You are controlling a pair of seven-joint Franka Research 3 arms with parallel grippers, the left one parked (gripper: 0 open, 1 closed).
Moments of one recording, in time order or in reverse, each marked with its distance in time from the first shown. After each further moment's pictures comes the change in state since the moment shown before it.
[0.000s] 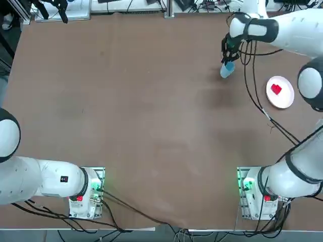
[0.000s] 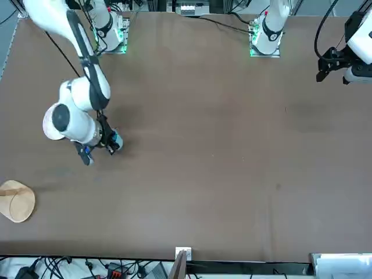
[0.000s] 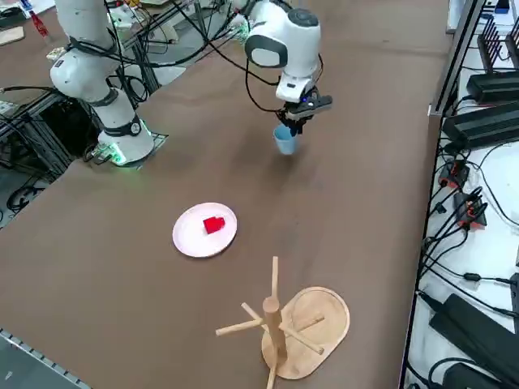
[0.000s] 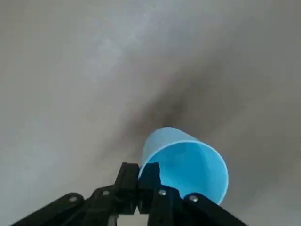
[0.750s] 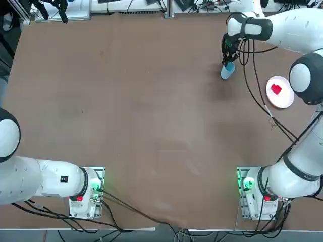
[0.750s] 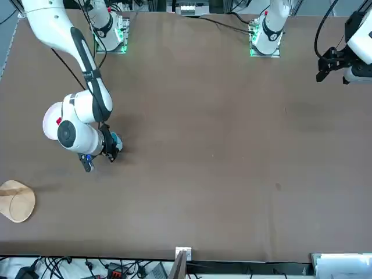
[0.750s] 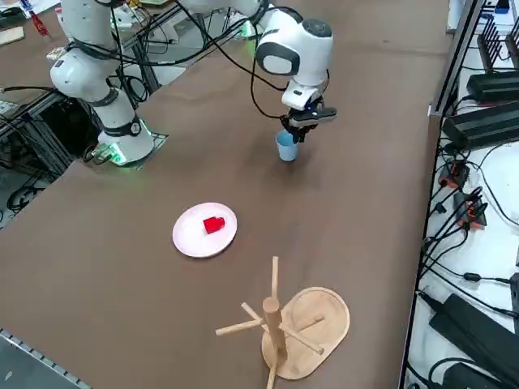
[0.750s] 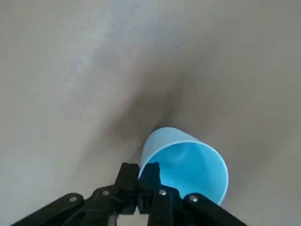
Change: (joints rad) arm 0.000 0.083 -0.007 0.112 -0.052 -0.083 0.119
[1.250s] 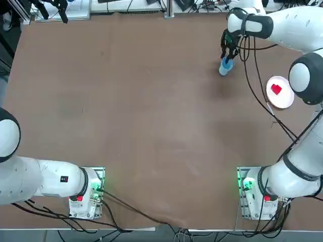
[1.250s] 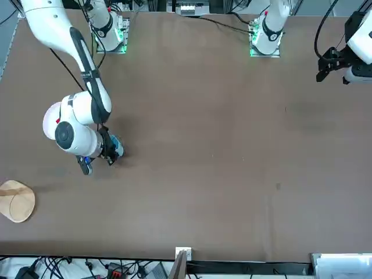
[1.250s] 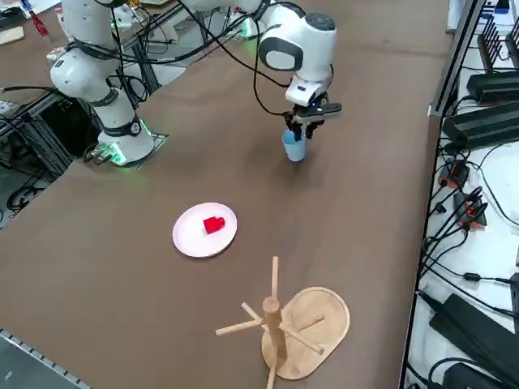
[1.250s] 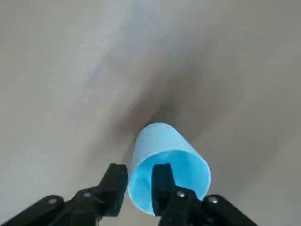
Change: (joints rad) arm 0.000 0.001 0.000 0.040 -0.003 -0.015 0.000
